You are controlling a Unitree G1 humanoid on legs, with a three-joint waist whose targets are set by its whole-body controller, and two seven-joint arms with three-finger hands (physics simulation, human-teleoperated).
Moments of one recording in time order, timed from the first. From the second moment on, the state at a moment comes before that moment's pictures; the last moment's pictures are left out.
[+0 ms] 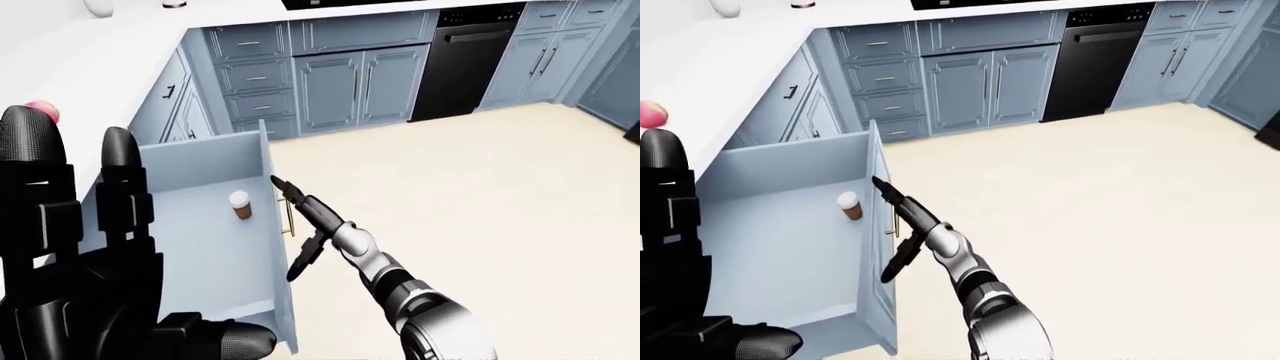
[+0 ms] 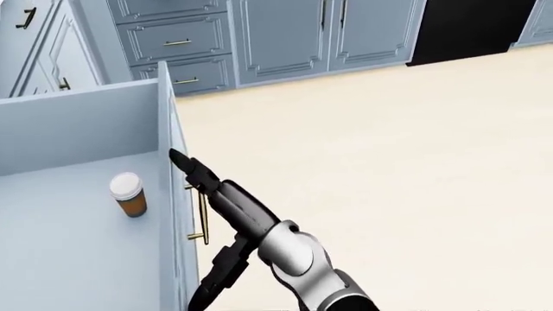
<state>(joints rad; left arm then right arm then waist) 0.33 0.14 0.03 -1.01 -0.25 -0.11 0.08 -0.87 0.14 0.01 1.34 -0.44 -0.58 0.22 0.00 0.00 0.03</state>
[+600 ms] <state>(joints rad) 0.33 0.16 0.04 -1.01 -0.26 -0.11 0.09 -0.92 0.20 0.03 1.34 -0.47 -0.54 0.27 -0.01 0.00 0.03</state>
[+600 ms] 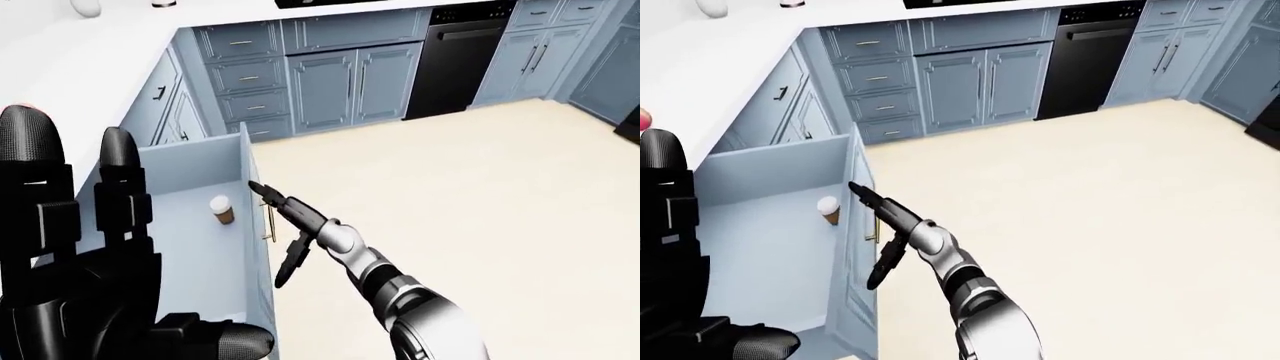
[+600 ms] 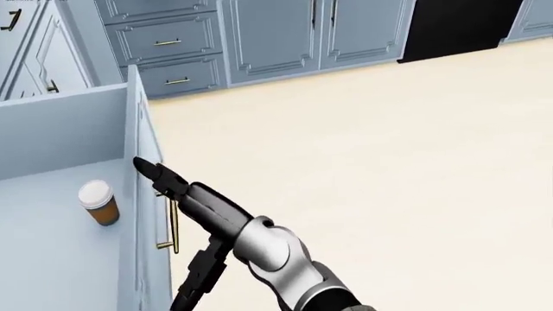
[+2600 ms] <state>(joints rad) 0.33 0.17 0.05 -1.01 -0.29 -0.09 0.09 -1.00 0.43 0.12 1.31 -0.65 -0.44 0.39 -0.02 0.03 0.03</state>
